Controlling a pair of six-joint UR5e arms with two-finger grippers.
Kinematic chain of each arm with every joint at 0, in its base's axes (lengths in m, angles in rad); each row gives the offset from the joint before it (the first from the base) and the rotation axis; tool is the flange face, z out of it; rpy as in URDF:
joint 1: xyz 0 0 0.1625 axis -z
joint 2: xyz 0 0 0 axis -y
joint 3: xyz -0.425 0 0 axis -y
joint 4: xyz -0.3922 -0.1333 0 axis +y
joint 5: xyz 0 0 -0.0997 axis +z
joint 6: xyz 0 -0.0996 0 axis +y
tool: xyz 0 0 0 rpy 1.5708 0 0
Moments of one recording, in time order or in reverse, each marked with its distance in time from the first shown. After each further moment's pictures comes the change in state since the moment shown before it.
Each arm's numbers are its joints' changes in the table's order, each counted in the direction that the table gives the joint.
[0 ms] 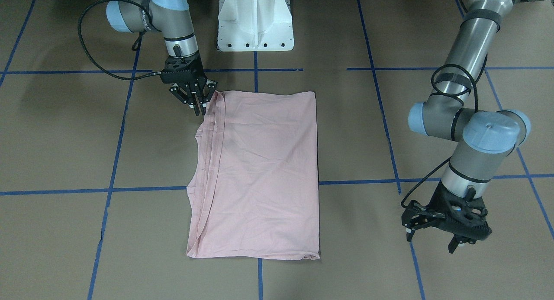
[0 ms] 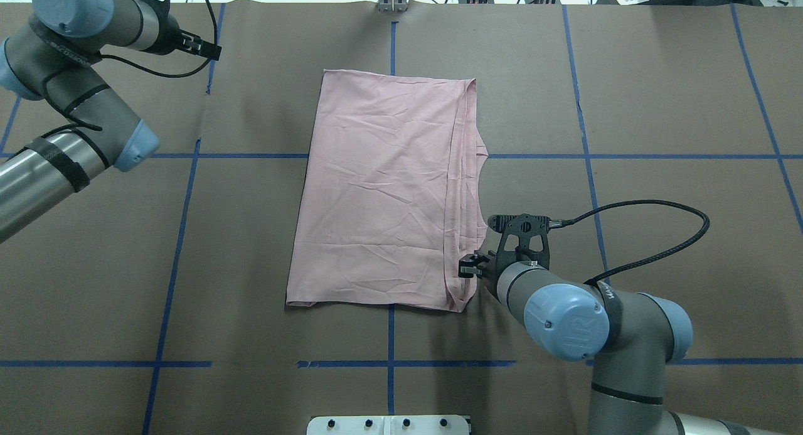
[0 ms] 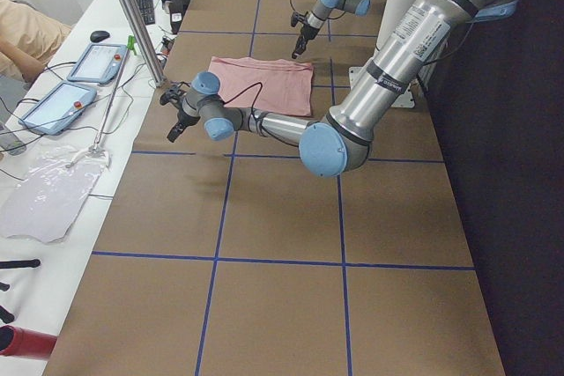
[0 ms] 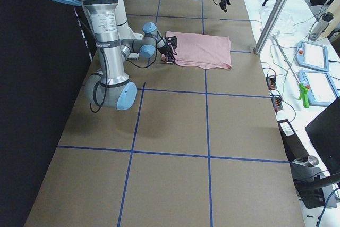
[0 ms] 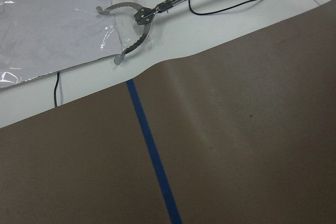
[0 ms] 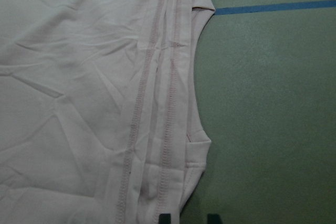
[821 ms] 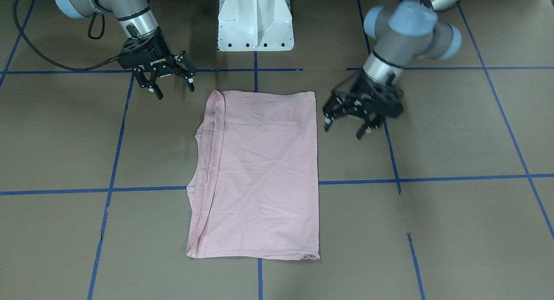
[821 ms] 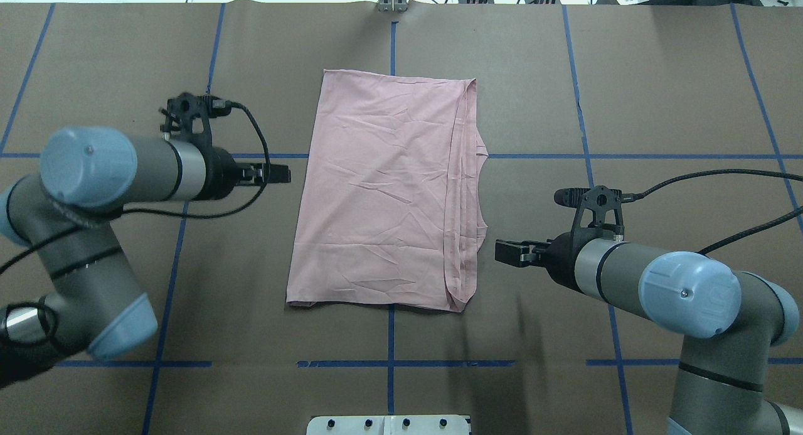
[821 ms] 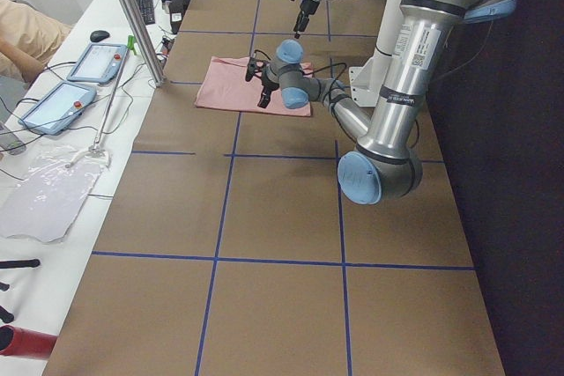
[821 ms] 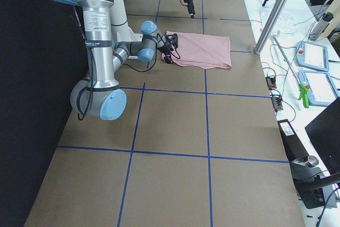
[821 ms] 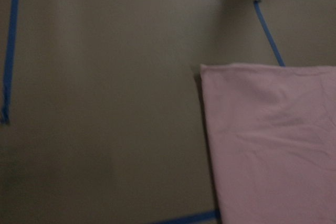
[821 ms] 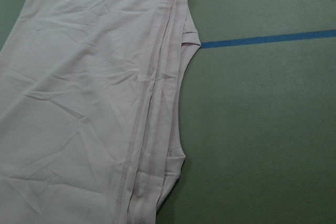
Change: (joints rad) left arm -0.404 0.332 -0.757 -0.266 -0.104 0.642; right arm -0.109 -0.182 0.157 -0.181 -0.164 0.066
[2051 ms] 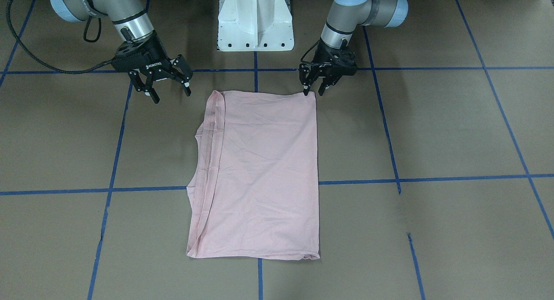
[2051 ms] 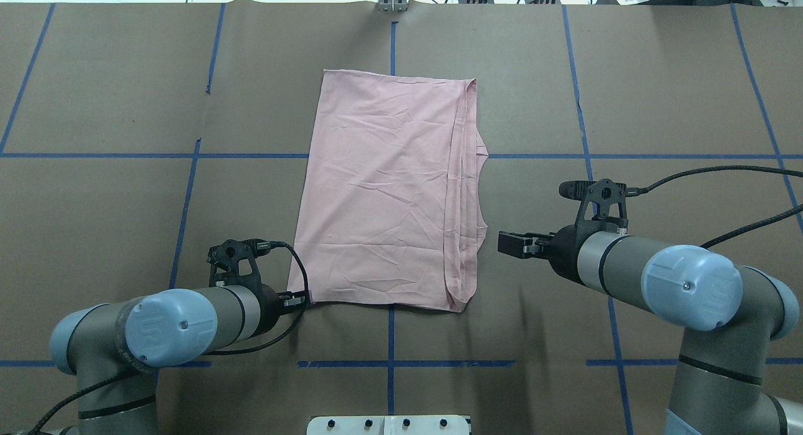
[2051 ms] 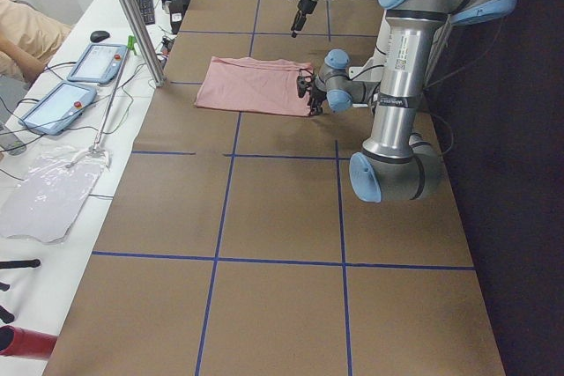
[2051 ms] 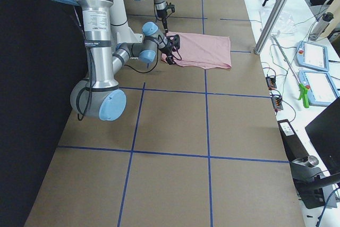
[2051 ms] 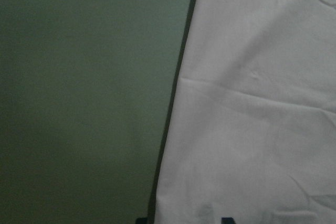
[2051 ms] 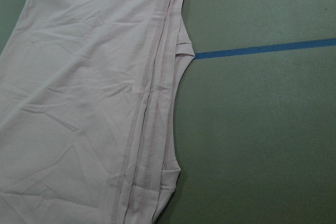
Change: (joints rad) left arm -0.320 0.039 -0.039 -0.155 -0.190 0.305; right arm -0.014 0.004 -0.013 -0.011 0.003 -0.009
